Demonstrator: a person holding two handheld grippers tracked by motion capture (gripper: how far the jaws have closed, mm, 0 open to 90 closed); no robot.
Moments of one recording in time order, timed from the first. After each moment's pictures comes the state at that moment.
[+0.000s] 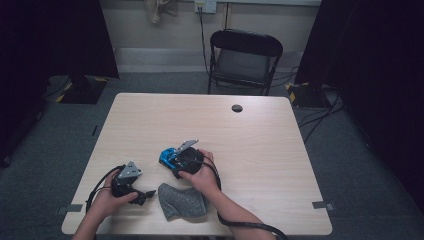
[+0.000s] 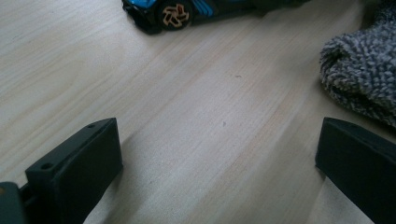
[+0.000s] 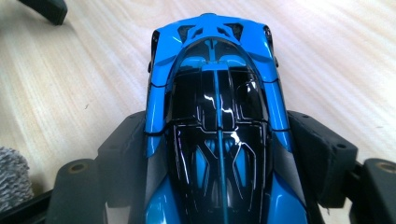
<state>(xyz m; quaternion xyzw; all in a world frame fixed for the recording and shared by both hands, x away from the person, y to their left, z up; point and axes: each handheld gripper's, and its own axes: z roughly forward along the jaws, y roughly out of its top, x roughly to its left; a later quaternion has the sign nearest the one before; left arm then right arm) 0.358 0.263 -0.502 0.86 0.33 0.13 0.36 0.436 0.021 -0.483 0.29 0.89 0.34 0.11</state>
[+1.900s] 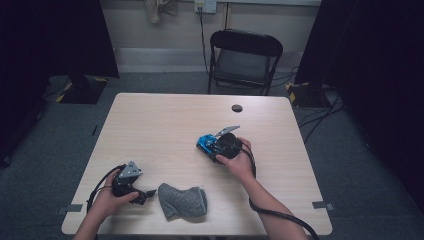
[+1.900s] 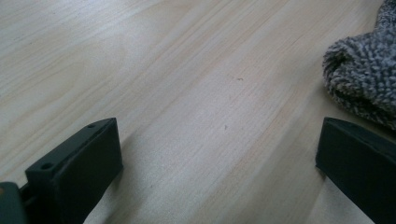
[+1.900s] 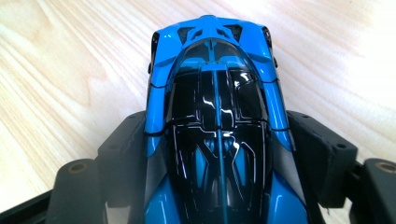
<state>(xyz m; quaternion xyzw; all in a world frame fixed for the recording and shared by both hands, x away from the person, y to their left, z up) 0.359 0.262 -0.502 0.86 0.33 0.13 0.36 0.479 -0.093 -0.471 0.37 0.86 0.32 0.13</state>
